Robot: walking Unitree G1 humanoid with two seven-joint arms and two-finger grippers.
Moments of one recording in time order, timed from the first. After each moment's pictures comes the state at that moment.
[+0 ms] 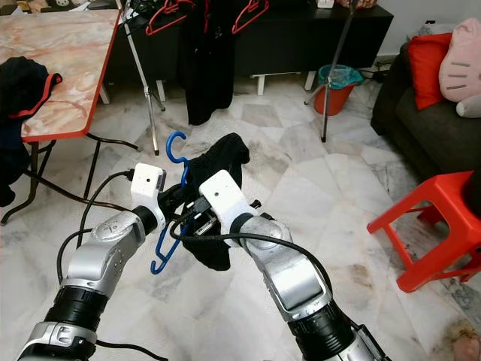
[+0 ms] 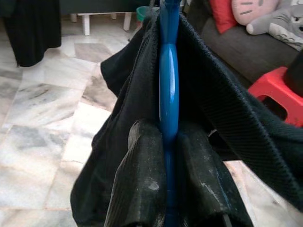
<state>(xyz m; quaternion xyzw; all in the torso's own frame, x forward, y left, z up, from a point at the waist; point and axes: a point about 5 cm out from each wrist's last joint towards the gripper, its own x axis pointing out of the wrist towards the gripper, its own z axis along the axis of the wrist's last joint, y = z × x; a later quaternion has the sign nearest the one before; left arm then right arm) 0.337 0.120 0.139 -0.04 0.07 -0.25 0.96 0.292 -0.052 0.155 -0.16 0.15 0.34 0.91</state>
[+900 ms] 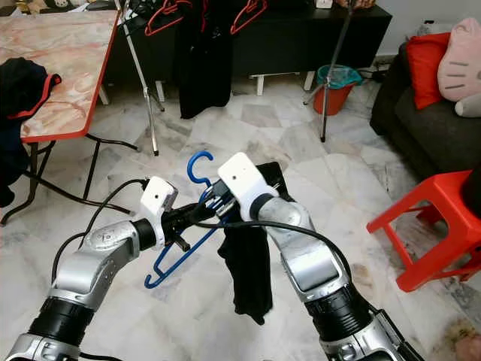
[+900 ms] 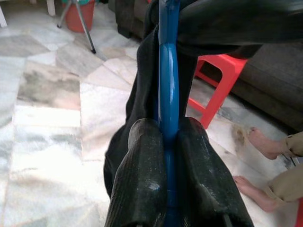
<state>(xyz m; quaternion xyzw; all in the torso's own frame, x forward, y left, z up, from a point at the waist) 0.312 0.110 0.132 0.00 0.09 -0.40 0.91 0.312 -0.078 0.173 -0.22 0.10 0.32 0.92</state>
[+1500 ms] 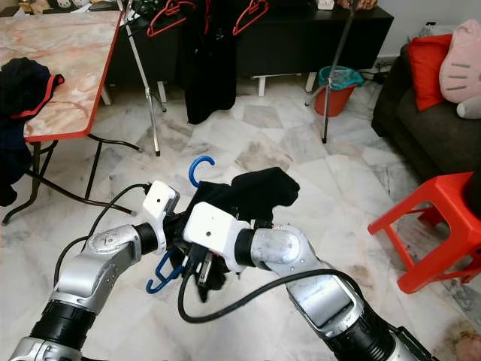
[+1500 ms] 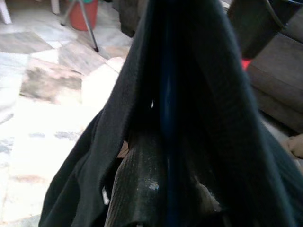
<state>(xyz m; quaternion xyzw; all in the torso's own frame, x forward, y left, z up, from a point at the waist) 0.311 0.107 0.129 -0.01 0.09 -0.39 0.92 0.258 -0.055 0.165 -0.24 0.07 0.56 0.79</state>
